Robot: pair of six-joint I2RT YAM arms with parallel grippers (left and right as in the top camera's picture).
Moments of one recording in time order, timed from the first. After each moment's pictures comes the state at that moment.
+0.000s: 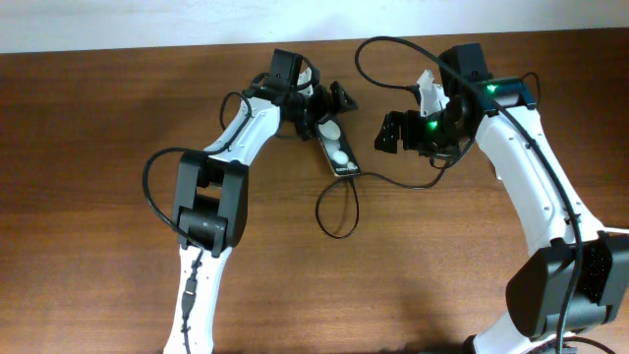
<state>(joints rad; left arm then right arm) -0.33 2.52 2.04 -0.52 0.66 -0.74 0.12 1.78 1.60 -1.10 -0.38 0.20</state>
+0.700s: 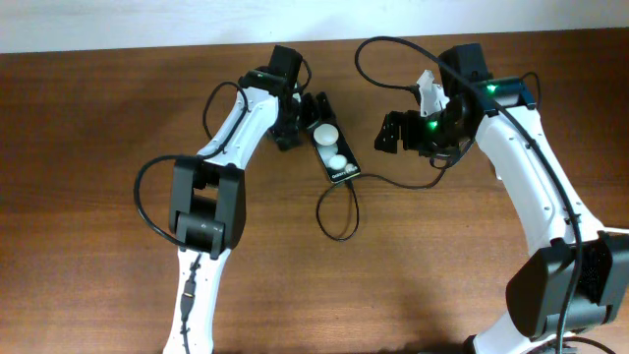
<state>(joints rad) -0.34 2.49 2.14 -0.91 0.37 -0.73 0.12 1.78 1.60 -1.10 -0.38 0.20</state>
